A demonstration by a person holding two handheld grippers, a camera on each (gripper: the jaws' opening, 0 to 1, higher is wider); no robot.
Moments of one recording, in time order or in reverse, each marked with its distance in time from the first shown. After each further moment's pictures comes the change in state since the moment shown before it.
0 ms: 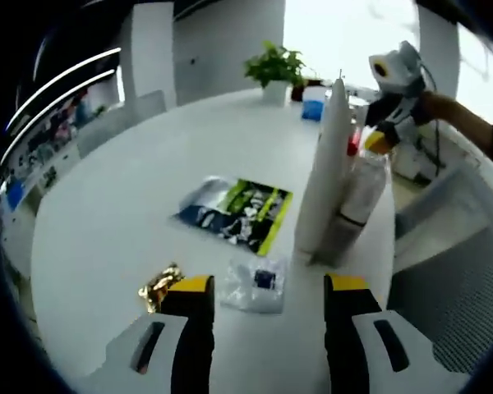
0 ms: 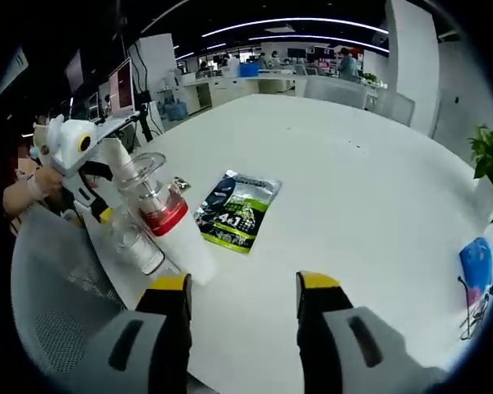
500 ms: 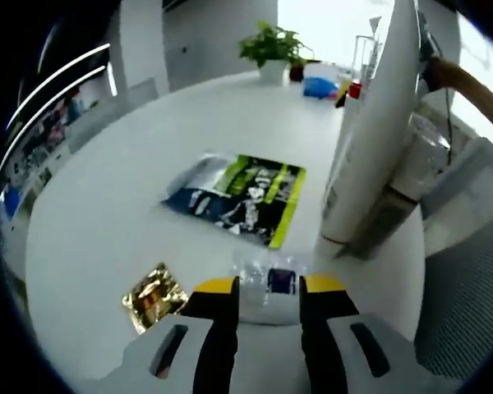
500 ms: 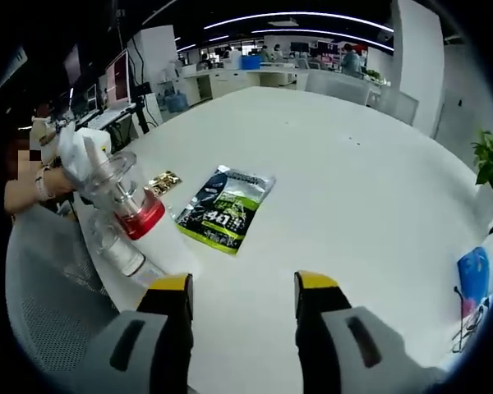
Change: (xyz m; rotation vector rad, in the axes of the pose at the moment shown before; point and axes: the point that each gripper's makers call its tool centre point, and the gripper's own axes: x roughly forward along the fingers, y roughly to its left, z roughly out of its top) left arm 0.039 0.014 -0.024 0.030 0.088 0.000; right arm 0.008 -0.013 0.002 -0.029 0.041 -0.009
